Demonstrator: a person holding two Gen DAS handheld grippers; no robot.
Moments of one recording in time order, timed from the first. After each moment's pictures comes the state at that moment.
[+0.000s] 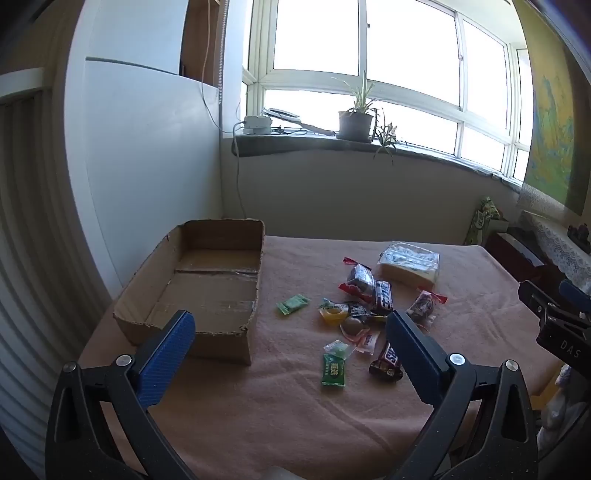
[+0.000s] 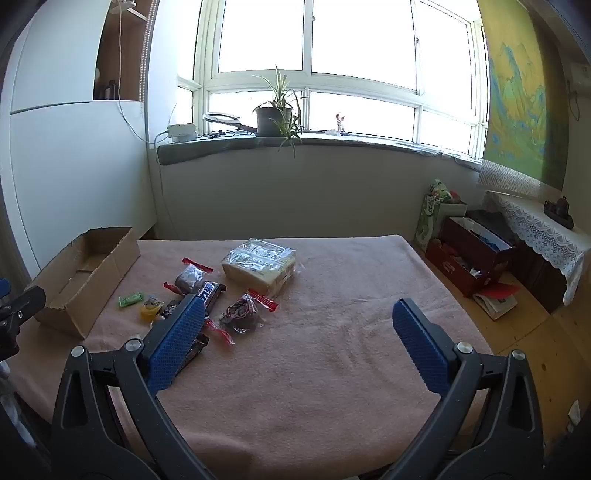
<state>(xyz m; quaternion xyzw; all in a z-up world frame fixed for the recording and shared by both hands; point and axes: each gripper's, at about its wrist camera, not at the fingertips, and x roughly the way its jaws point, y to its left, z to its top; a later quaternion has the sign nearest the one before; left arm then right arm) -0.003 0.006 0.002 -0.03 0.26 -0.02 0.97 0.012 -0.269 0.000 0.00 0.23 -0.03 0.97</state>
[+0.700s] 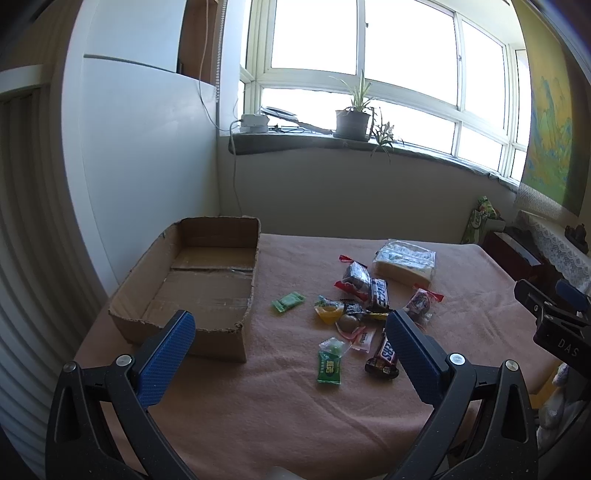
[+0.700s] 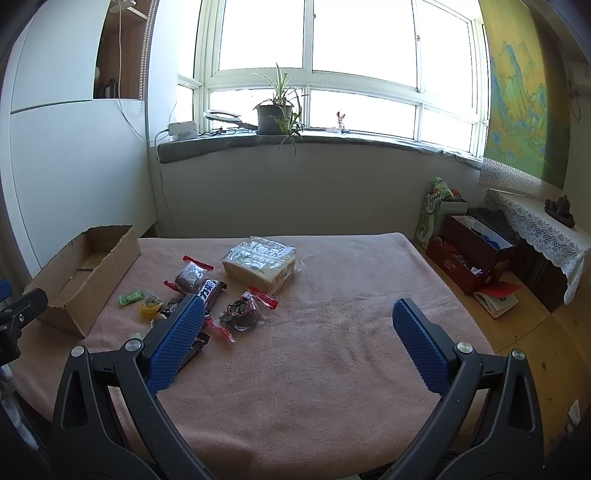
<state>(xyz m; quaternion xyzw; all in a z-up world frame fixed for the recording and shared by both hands) -0.002 -0.003 -0.001 -0.03 0.26 -0.02 0.96 0.013 -0.269 0.000 0.00 0.23 -0.03 0.97</state>
